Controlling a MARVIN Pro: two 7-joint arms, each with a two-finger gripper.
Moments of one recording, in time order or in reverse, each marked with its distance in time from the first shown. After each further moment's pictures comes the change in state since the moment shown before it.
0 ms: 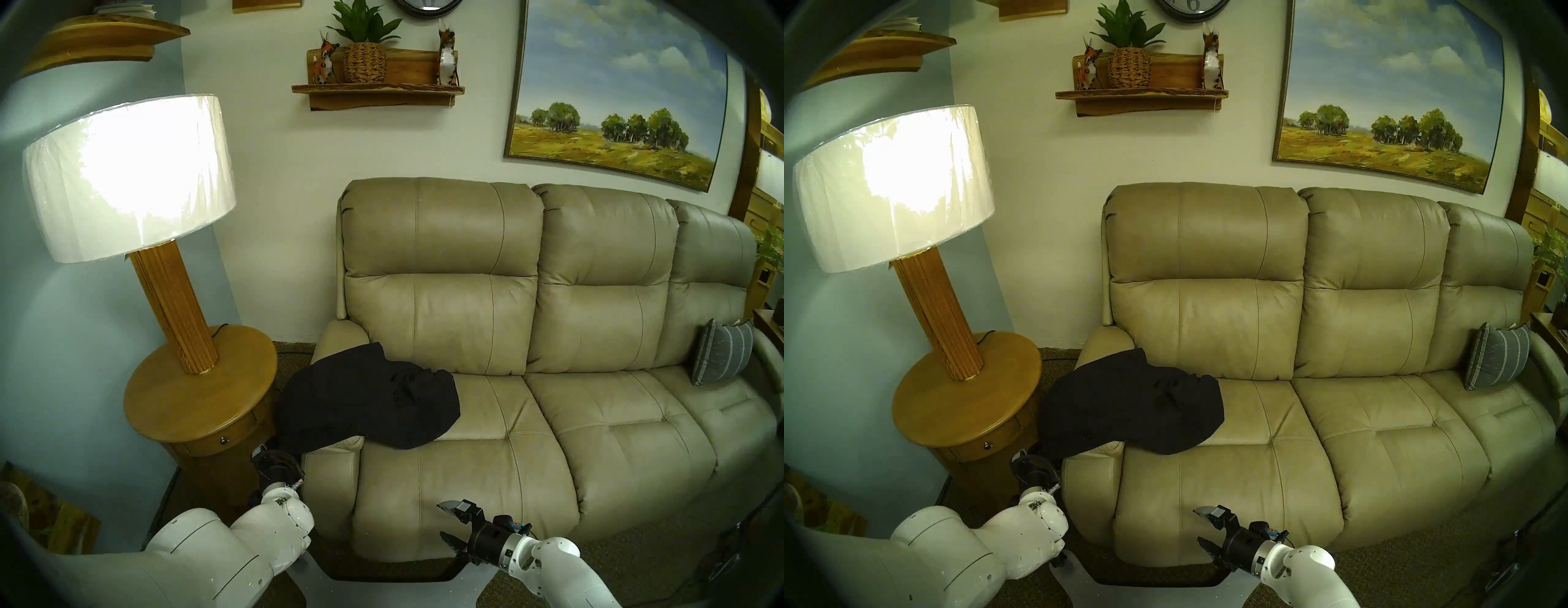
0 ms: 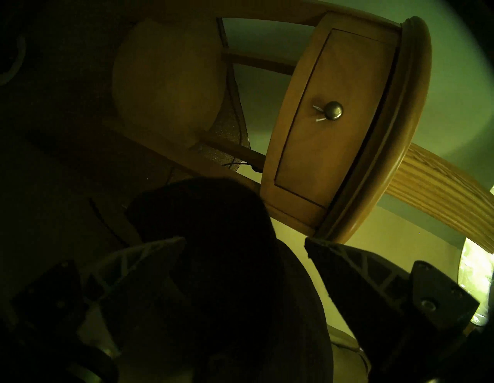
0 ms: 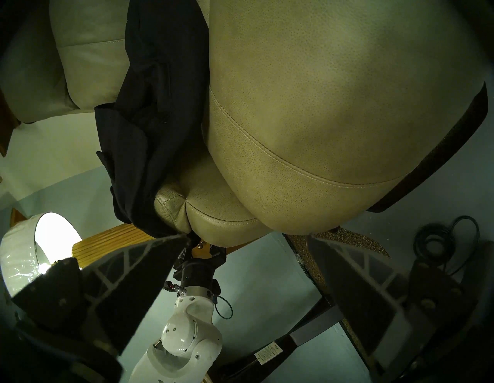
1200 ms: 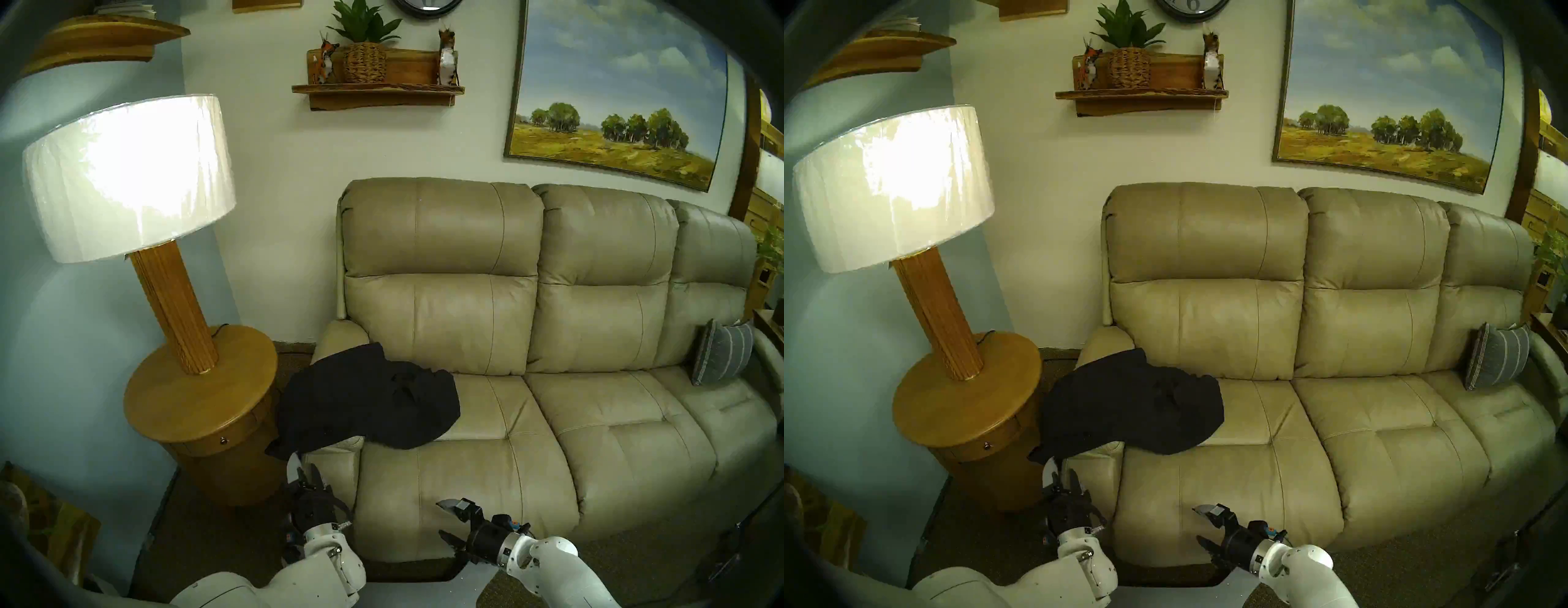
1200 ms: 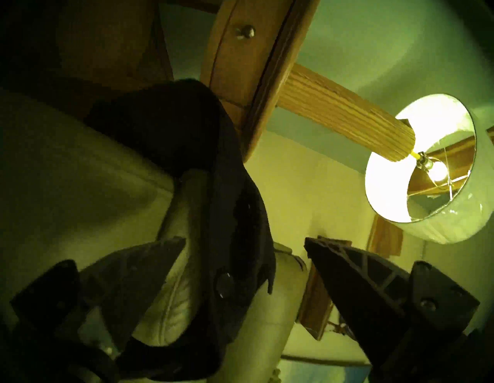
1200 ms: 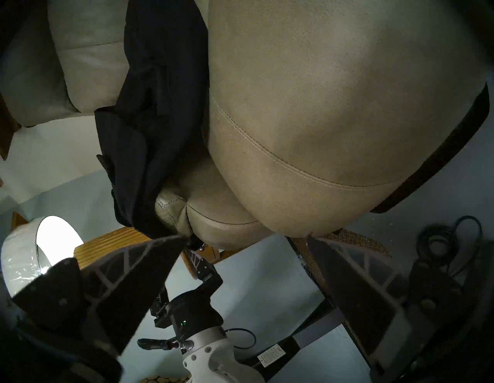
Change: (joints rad) left arm 0.215 -0.101 0.144 -0.234 0.187 -0.055 -0.565; right arm 0.014 -0.010 0.001 0.020 0.005 -0.004 0.007
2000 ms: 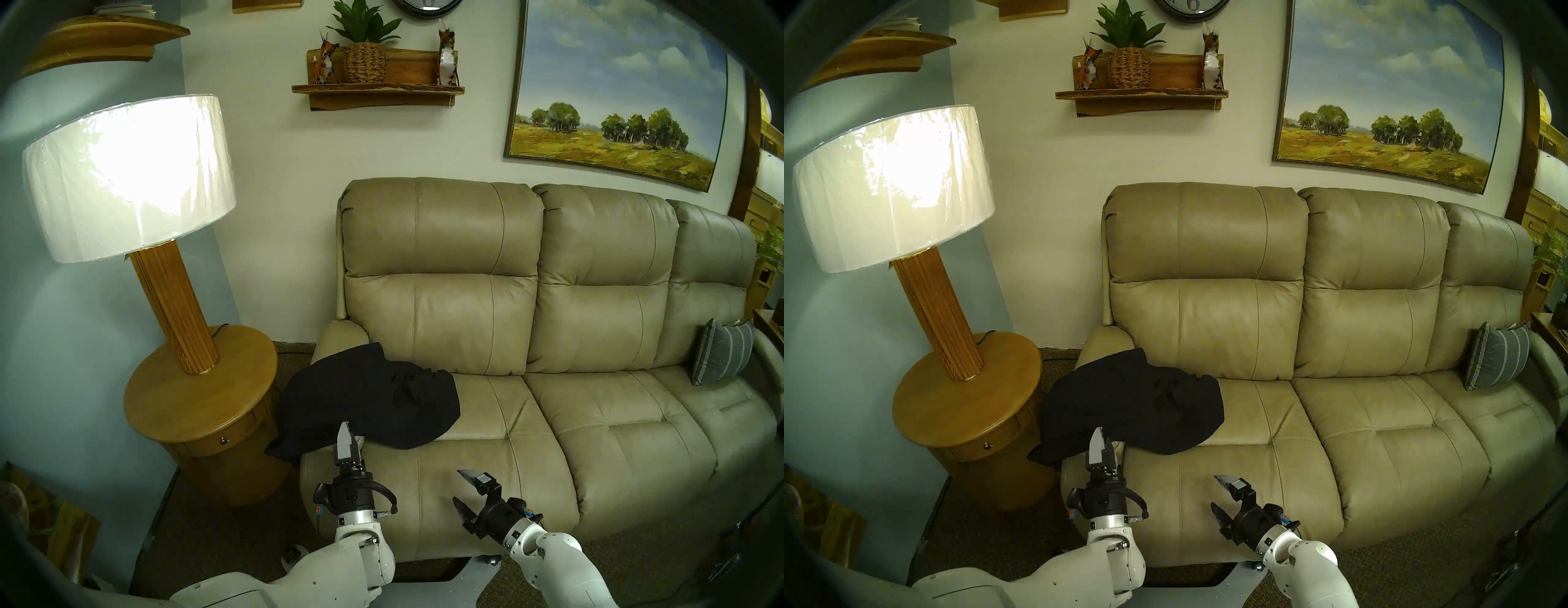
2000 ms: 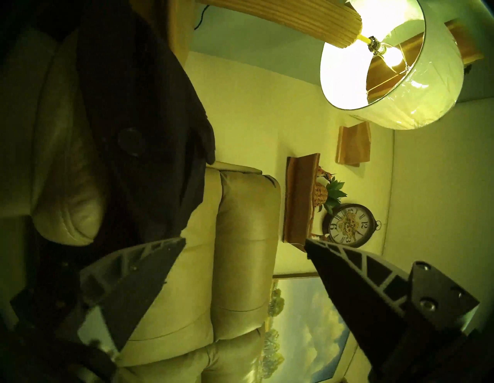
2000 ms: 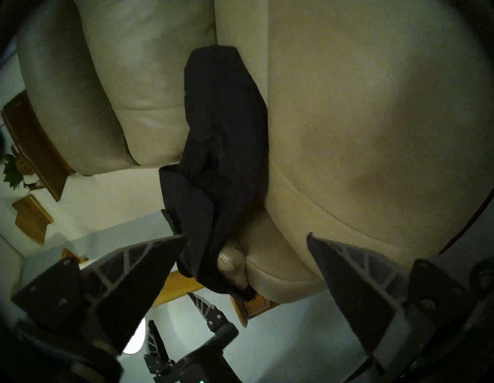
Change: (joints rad) left arm 0.002 0.036 0.228 -0.182 0.016 -0.389 -0.033; right arm 0.038 -0.050 0.141 0.026 0.093 -0.082 0.074
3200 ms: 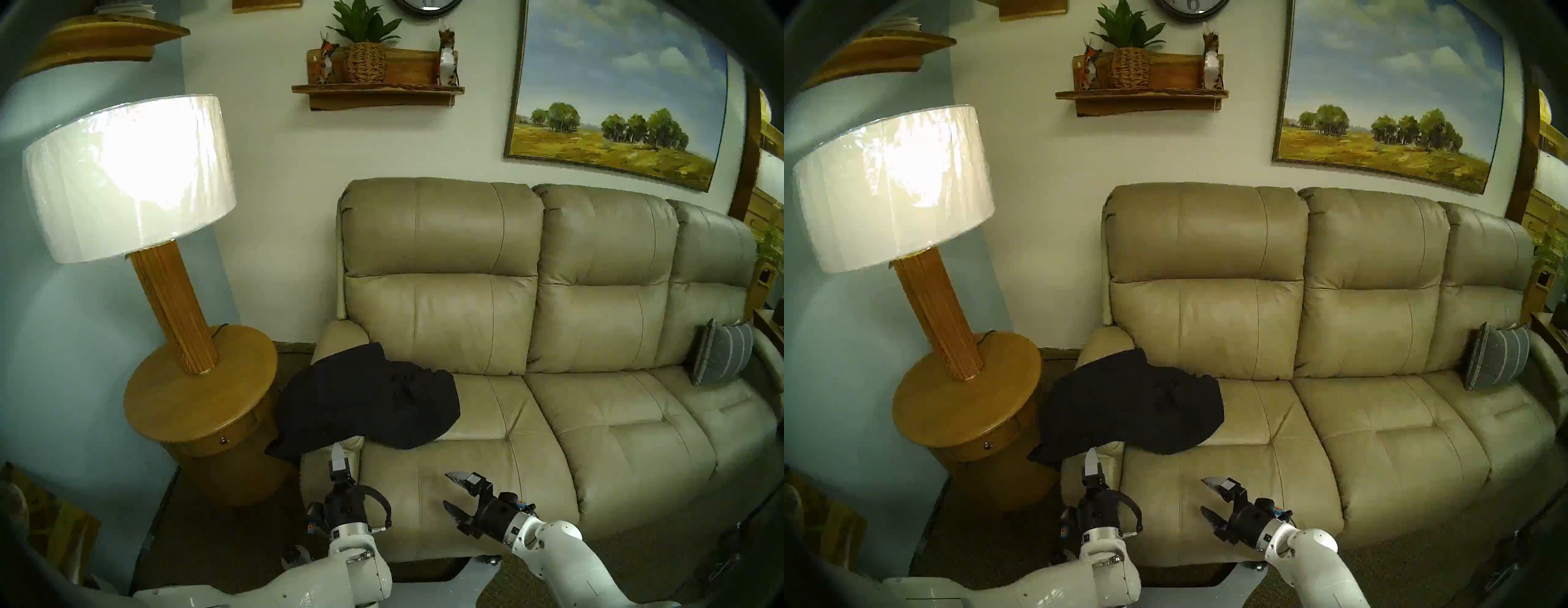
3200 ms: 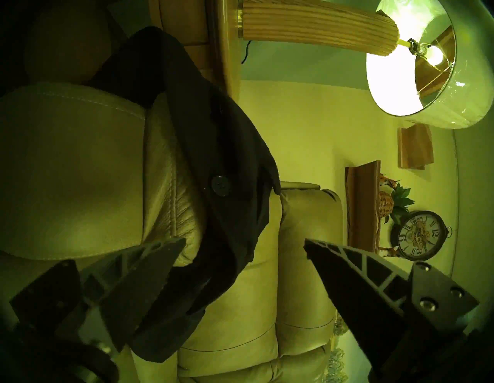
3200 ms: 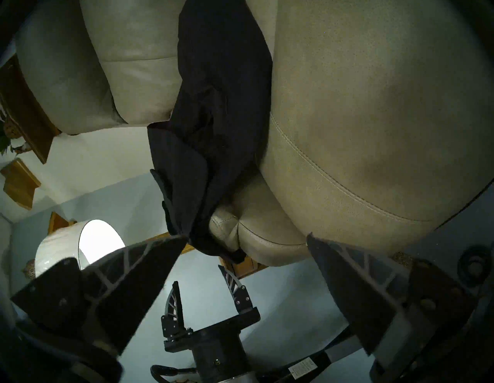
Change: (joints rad) left arm 0.048 0.168 0.182 -0.301 -0.213 -0.242 0.173; right arm 0.035 0.048 -0.099 0.016 -0.100 0.116 0.047
